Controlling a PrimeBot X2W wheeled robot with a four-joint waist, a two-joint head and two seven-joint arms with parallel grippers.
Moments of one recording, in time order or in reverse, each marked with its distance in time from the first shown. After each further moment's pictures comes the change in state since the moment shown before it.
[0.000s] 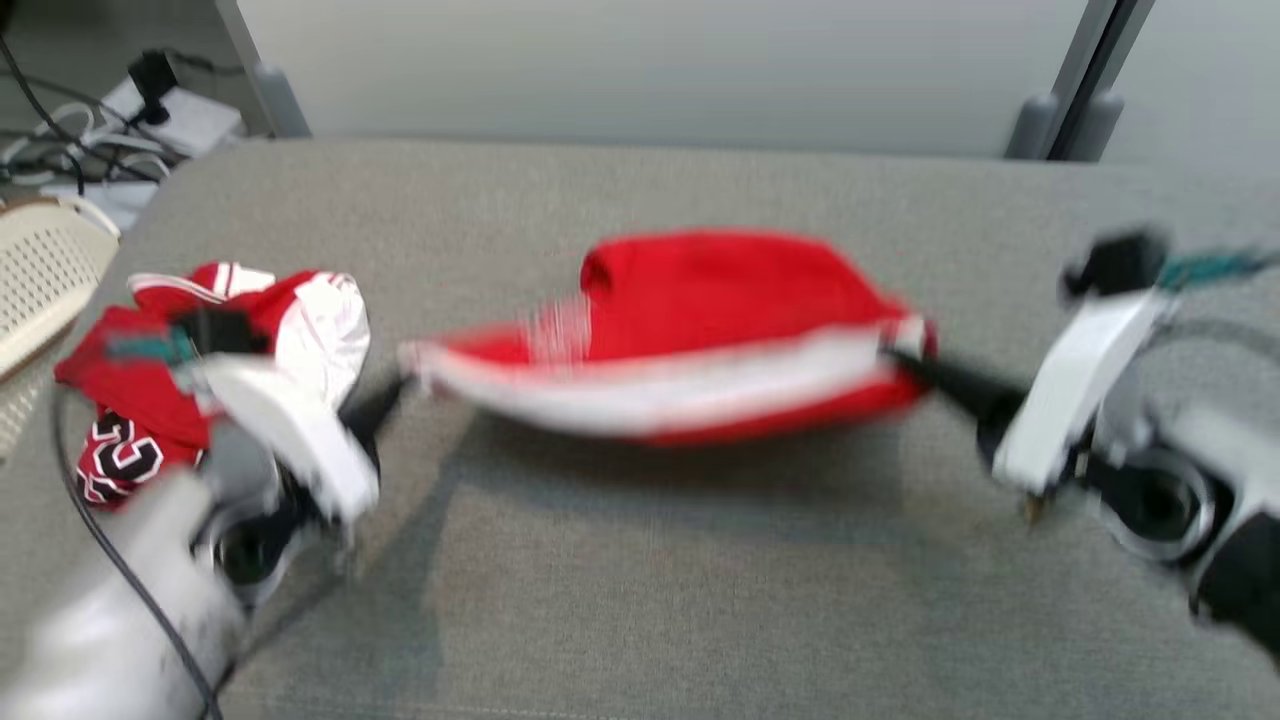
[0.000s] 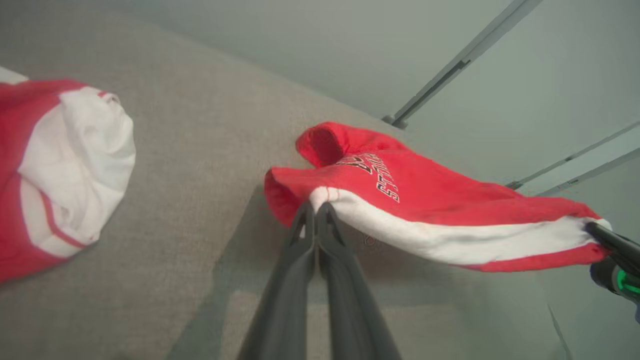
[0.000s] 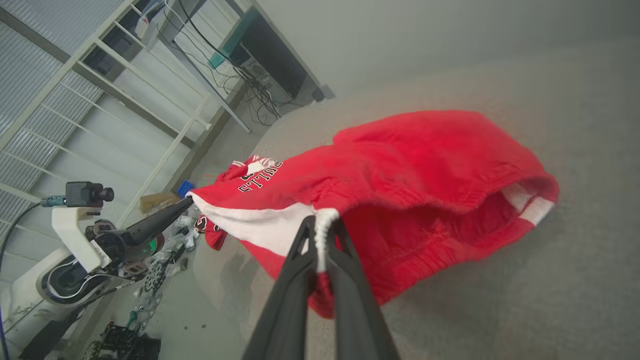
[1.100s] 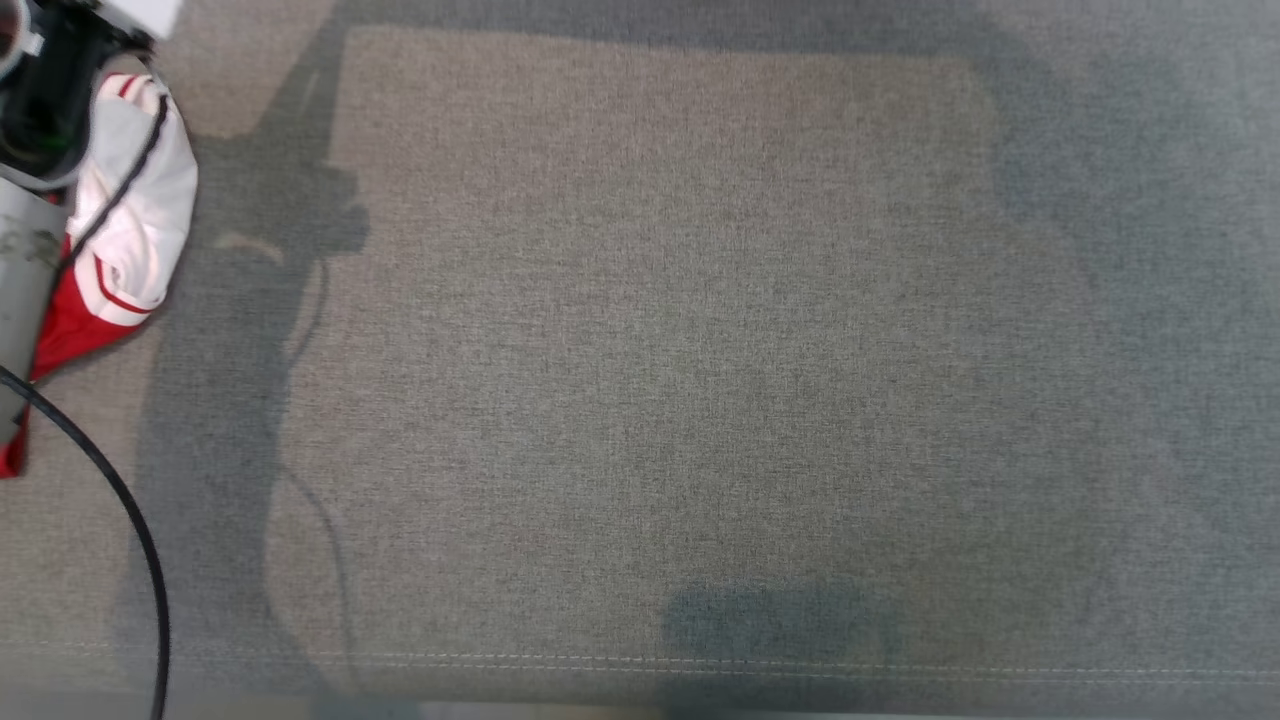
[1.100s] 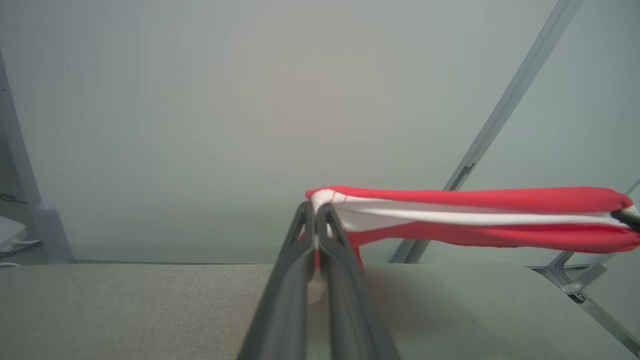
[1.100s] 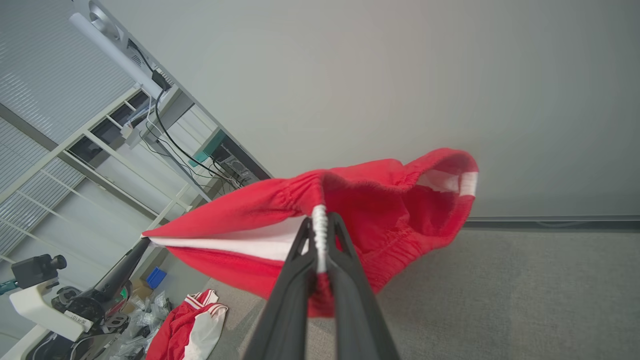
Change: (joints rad) left arm -0.544 0.054 0.093 0.014 0.228 0.007 -0.239; right arm -0.604 0.088 -0.172 0.267 -0.041 0.001 0.076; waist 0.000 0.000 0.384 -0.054
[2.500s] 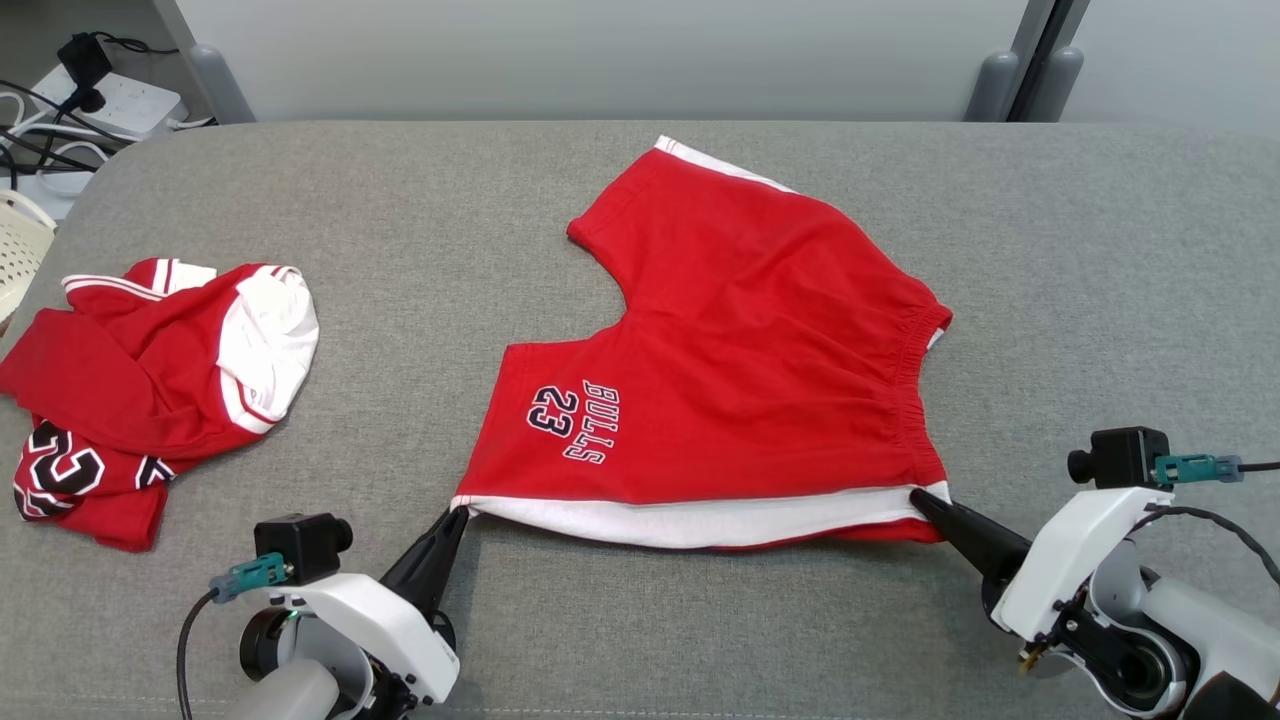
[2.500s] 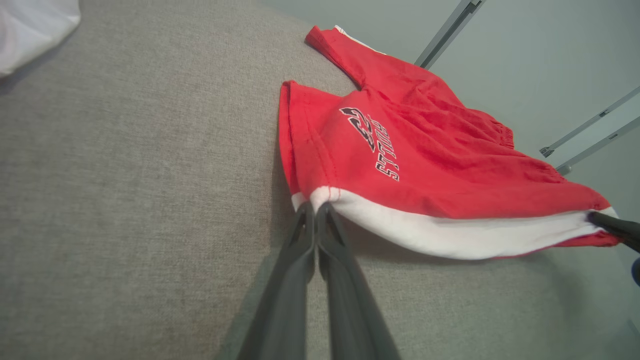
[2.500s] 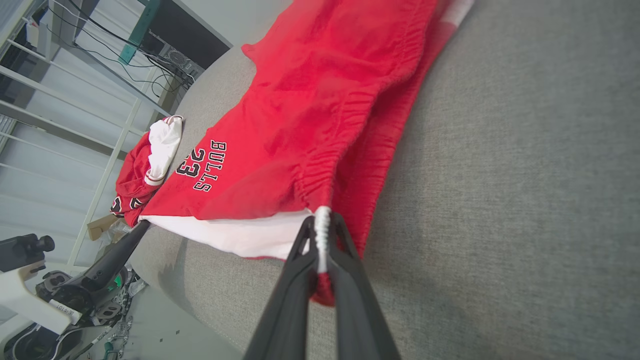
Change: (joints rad) left arm 0.849 -0.159 -0.150 0.010 0.045 -0.007 -0.201; right arm 0.951 -0.042 0.086 -0.203 -0.088 0.000 -0.200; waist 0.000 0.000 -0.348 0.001
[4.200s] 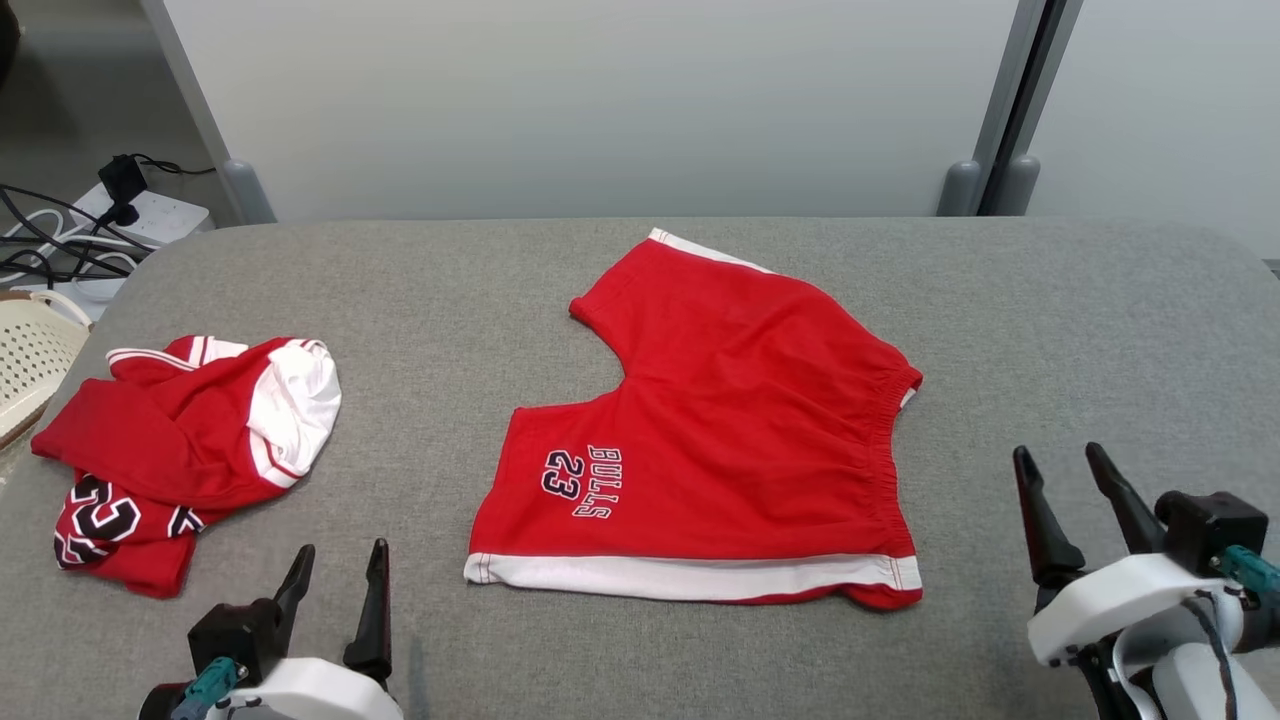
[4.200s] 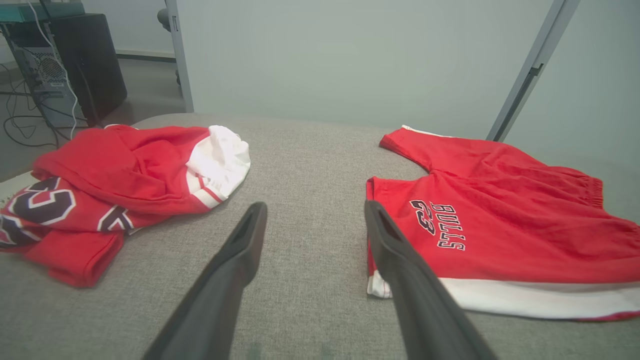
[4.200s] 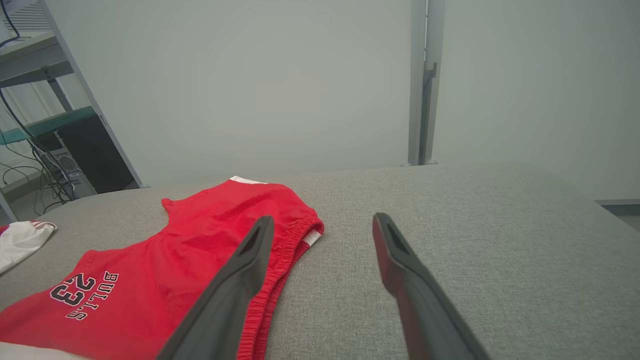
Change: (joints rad) left arm 0.317 -0.251 0.817 -0.180 0.886 0.042 -0.003; right arm 0.331 0.392 -0.942 0.109 -1.181 0.000 -0.203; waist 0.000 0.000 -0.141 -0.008
